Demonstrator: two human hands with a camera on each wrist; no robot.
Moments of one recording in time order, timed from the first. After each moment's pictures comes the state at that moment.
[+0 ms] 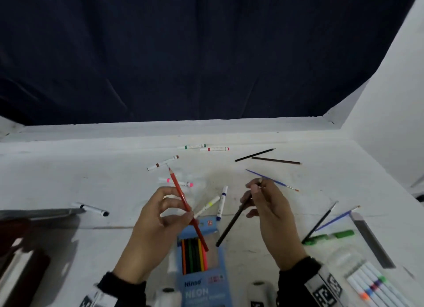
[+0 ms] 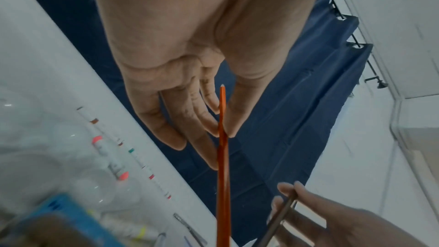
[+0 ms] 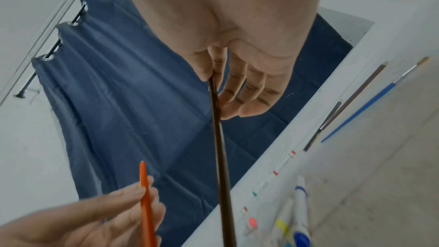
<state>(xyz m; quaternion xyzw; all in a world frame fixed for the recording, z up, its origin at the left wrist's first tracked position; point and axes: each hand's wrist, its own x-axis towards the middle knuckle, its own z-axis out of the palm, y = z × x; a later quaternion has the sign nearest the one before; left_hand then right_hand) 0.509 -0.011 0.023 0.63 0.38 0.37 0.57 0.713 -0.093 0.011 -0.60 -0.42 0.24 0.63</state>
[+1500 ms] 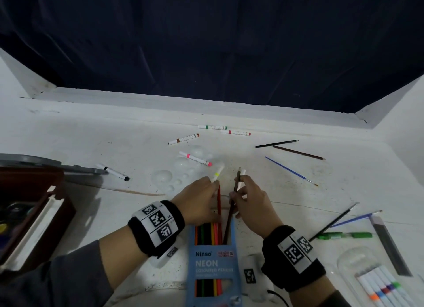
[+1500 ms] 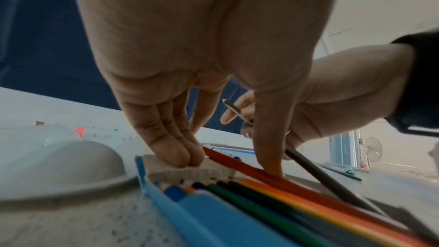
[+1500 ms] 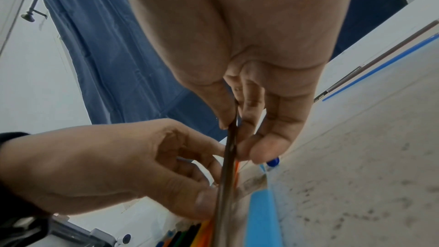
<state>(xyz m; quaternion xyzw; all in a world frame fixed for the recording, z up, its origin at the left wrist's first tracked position) 0.536 0.030 -0.031 0.90 0.37 -0.02 0.23 0.692 -0.051 -0.040 -0.70 -0.52 0.30 0.38</state>
